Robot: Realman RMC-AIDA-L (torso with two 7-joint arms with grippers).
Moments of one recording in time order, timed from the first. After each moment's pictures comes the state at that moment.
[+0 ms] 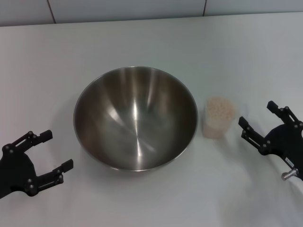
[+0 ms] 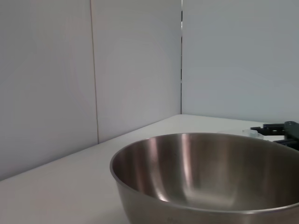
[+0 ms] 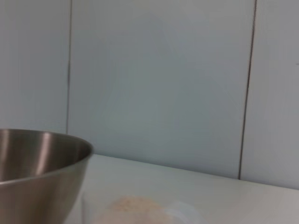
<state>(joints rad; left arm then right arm) -0.15 -2.02 0.87 0.48 1.61 1.59 -0.75 0.22 2.09 0.30 0.08 -2.19 -1.37 0.15</state>
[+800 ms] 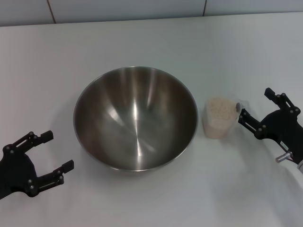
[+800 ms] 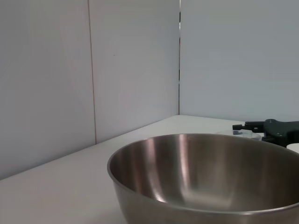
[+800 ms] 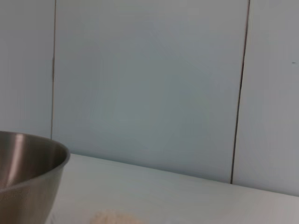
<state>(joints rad) -0.15 -2.02 0.87 0.48 1.61 1.59 -0.75 0.28 2.09 0.36 0.08 -2.18 -1.29 0.15</state>
